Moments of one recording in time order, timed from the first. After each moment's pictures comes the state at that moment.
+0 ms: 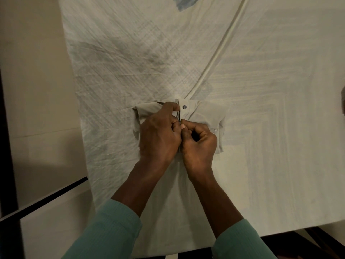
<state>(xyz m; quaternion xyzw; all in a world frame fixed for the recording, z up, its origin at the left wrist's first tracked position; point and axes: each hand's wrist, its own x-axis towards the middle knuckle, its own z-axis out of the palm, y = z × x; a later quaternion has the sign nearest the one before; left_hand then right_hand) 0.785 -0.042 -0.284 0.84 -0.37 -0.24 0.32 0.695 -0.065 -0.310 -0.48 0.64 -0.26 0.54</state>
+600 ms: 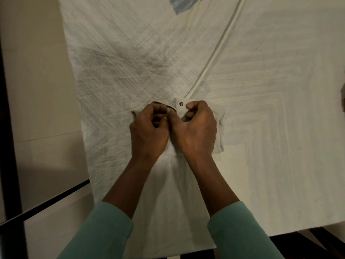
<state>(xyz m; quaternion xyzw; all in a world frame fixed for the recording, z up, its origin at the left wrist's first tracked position) 0.800 -0.038 -0.294 0.82 -0.22 -0.30 0.43 0.716 -0.096 -0.284 -0.62 0.66 -0.17 0.40</state>
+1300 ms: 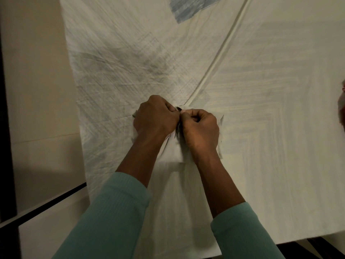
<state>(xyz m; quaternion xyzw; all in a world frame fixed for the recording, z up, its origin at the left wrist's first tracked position) 0.825 -0.100 -0.288 0.88 -0.25 -0.33 0.21 0.717 -0.124 -0.283 -0.52 0.68 -0.14 0.50</state>
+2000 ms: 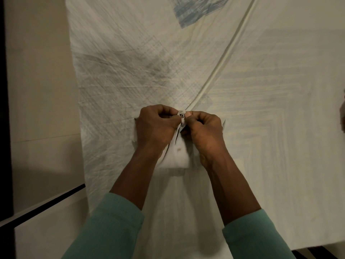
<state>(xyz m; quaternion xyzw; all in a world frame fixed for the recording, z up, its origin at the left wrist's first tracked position) 0.813 -0.082 -0.282 0.82 -0.14 -0.36 0.41 0.711 -0.138 -0.283 -0.45 0.63 -0.14 0.61</state>
